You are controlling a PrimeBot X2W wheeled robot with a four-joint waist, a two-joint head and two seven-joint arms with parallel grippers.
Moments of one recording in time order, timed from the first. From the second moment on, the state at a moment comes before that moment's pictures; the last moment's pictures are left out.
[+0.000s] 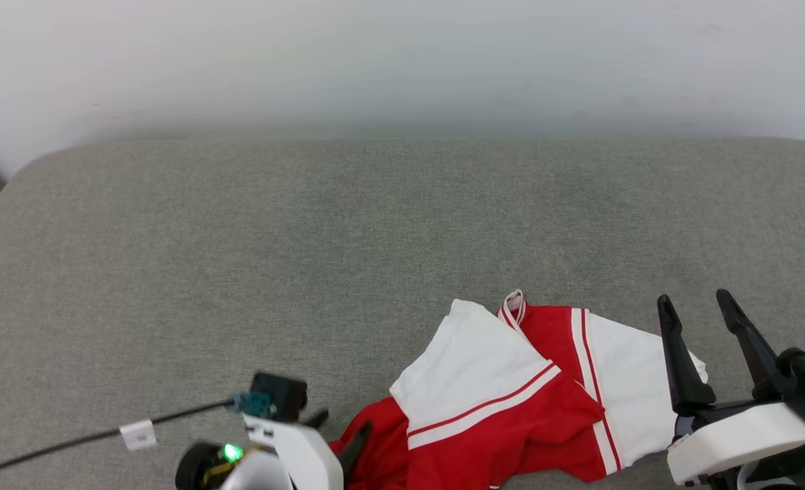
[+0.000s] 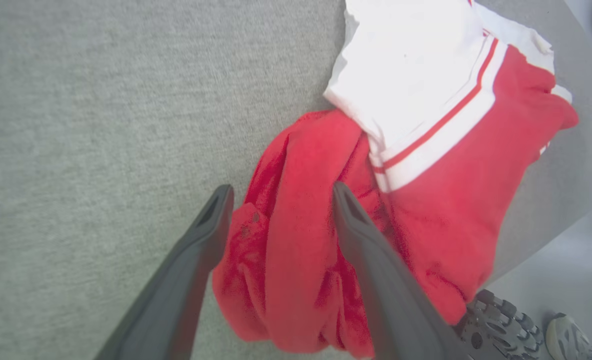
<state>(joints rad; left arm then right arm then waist) -0.09 0.37 -0.58 0.05 -0.67 0.10 0.37 0.07 -0.05 -0.03 -0.24 0.14 0.13 0.08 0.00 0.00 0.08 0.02</state>
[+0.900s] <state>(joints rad) -0.67 0.41 -0.89 0.23 -0.58 -0.13 0.71 0.00 -0.05 -0.03 -0.22 0.19 0.13 0.07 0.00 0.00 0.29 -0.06</state>
